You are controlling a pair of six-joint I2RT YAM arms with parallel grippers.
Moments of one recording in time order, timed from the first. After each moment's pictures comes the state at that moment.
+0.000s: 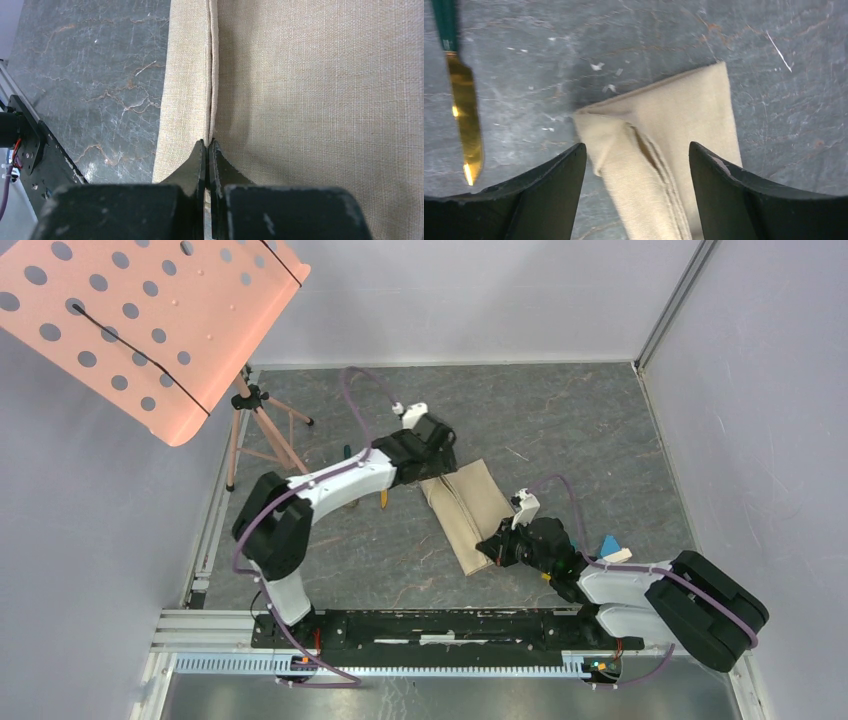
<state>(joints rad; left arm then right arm) -0.78 1.81 1.35 -0.46 -0.35 -0.84 0.72 1.19 0.09 0.65 -0.12 0.59</state>
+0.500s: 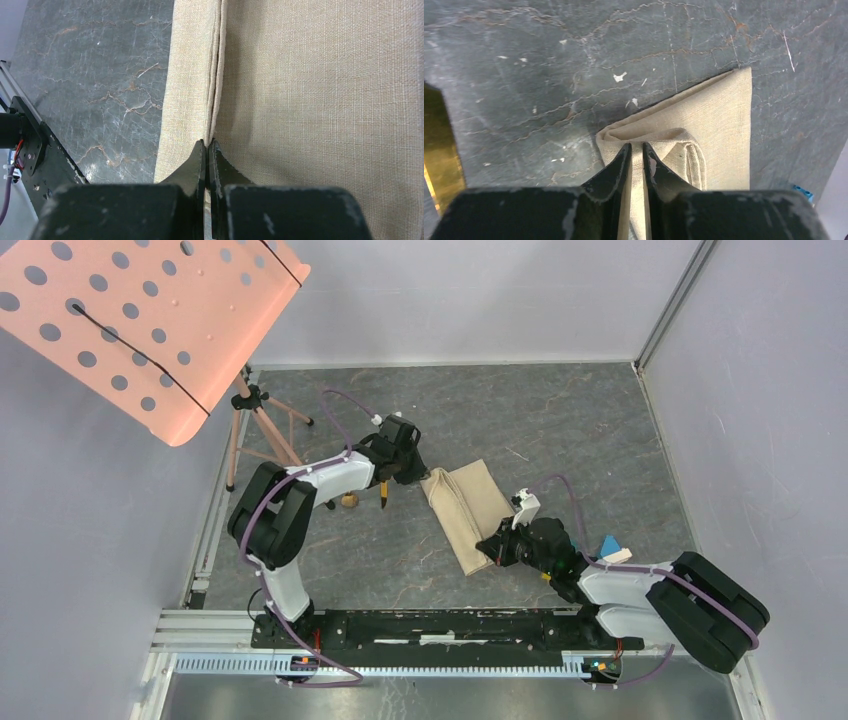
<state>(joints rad) -0.56 1.80 1.11 -0.16 0.01 -0.83 0.72 1.19 0.09 0.66 -0.11 0.59</state>
